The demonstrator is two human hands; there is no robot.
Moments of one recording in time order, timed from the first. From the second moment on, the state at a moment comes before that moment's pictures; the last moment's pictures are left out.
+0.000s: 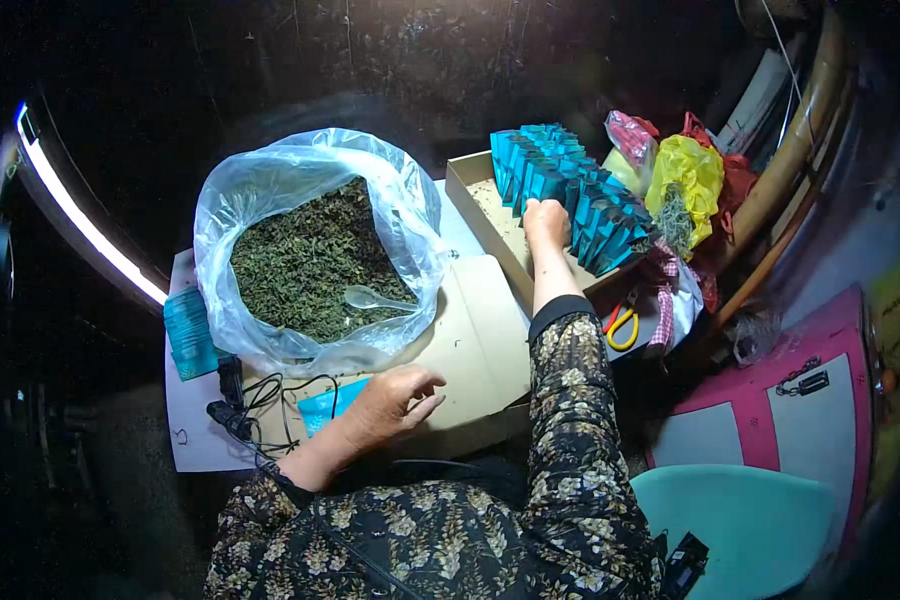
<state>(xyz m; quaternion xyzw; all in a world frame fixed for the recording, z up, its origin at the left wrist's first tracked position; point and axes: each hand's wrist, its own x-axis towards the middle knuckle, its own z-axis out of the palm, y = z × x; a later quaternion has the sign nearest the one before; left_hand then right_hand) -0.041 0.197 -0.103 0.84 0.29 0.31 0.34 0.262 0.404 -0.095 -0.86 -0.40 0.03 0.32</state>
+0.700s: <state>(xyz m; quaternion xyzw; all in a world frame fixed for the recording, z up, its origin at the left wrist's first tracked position) -0.044 0.195 -0.103 0.85 0.27 0.31 0.32 0.272 0.401 -0.100 -0.85 -0.47 0.00 0.23</state>
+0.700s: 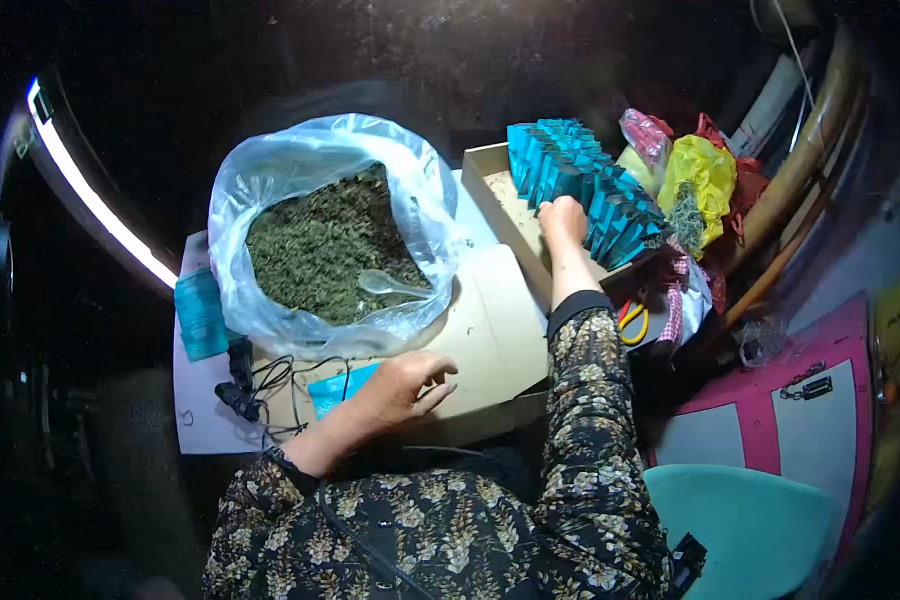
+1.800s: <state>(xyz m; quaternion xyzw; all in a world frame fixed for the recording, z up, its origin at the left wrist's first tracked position) -0.157 0.138 -0.092 0.82 0.41 0.37 0.16 0.057 0.188 -0.123 -0.40 -0.88 0.16 0.21</state>
